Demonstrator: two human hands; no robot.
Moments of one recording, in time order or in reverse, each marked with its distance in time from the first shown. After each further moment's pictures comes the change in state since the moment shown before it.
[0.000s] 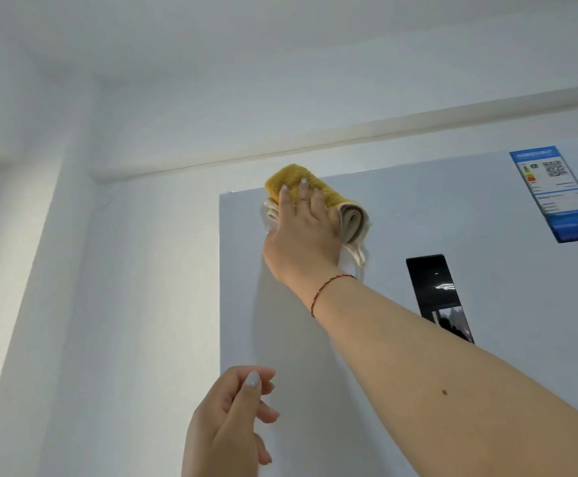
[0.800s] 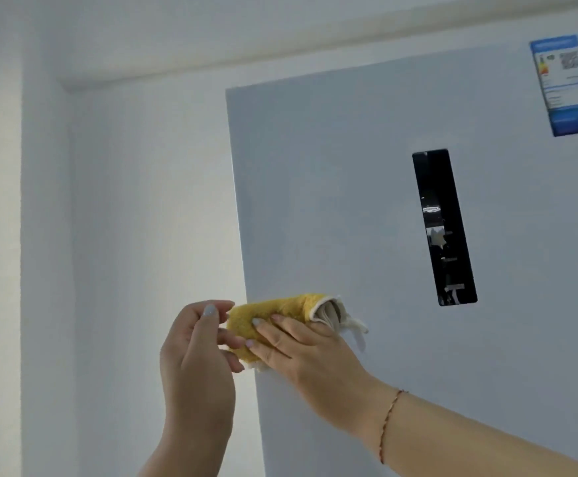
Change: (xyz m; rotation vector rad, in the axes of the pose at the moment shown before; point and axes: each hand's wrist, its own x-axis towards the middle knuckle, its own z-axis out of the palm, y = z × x) left_hand -0.052 -0.011 -0.059 -0.036 0.258 -0.050; right_hand -0.262 0.015 0.073 0.004 -0.156 -0.703
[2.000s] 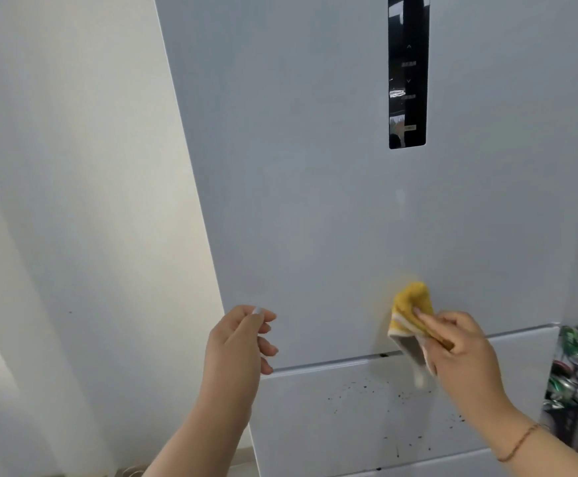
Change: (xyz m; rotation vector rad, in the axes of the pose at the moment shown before) left_hand -0.134 -0.091 -0.033 0.260 -0.322 -0.655; right_hand -0.279 -0.042 -0.054 0.592 0.044 1.226
